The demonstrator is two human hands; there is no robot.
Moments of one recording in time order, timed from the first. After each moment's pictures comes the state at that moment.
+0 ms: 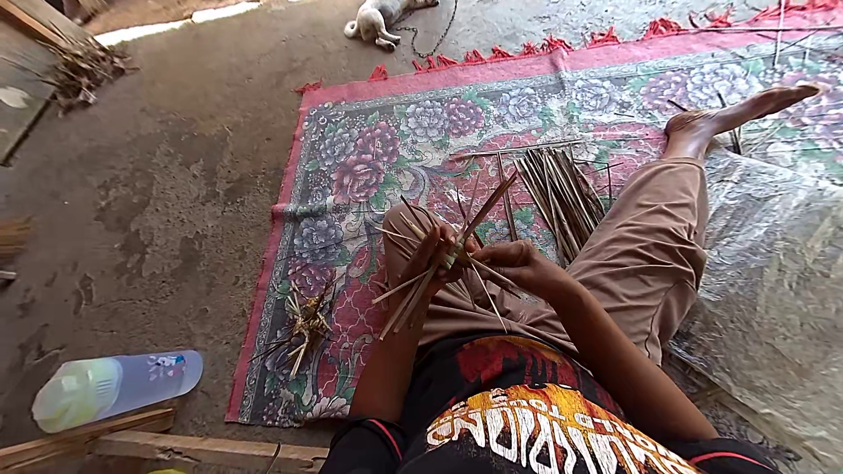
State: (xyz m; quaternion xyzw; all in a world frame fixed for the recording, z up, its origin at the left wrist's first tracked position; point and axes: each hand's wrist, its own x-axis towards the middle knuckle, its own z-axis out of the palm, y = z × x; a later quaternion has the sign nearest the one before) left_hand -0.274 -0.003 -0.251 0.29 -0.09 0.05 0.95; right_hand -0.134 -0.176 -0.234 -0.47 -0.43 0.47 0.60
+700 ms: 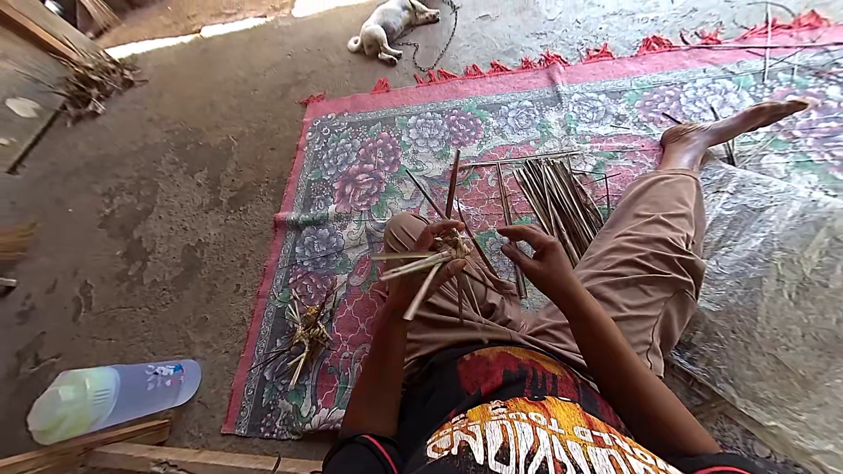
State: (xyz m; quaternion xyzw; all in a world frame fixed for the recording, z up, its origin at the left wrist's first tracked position) left_hand -0.289 -0.003 -0.216 0.72 0.03 0.22 0.66; right_hand -0.119 -0.180 -0.242 -0.73 -0.42 0.16 0.51
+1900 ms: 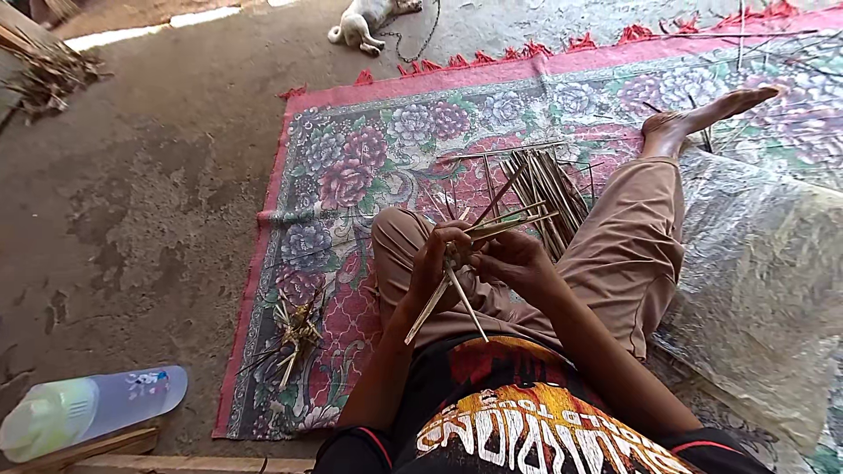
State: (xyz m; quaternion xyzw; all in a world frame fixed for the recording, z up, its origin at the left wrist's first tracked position) left_hand -0.271 -0.032 -0.219 0.80 -0.05 0.34 0.50; right_hand -0.158 -0.178 -0.201 -0.50 -0.40 0.33 0.69
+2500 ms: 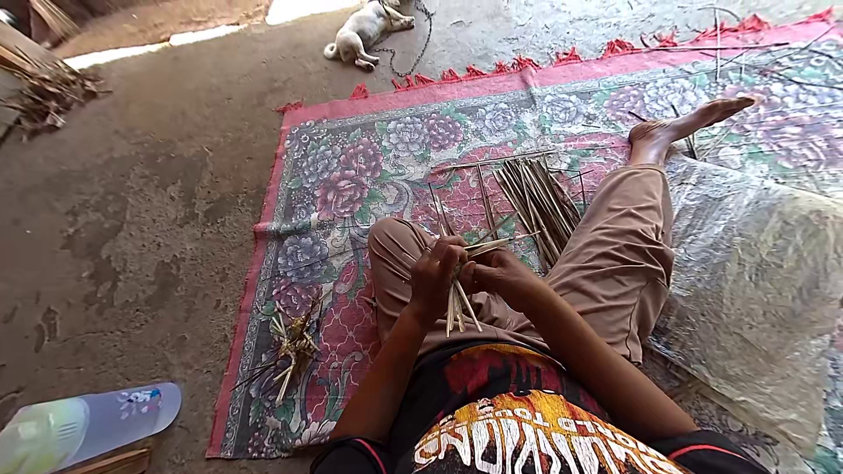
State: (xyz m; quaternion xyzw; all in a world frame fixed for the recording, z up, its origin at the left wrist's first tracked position) left_hand -0.262 -0.031 -0.253 0.89 0.01 0.38 0.27; right_hand -0.160 -0.165 -0.205 -0.56 -0.22 0.52 0.61
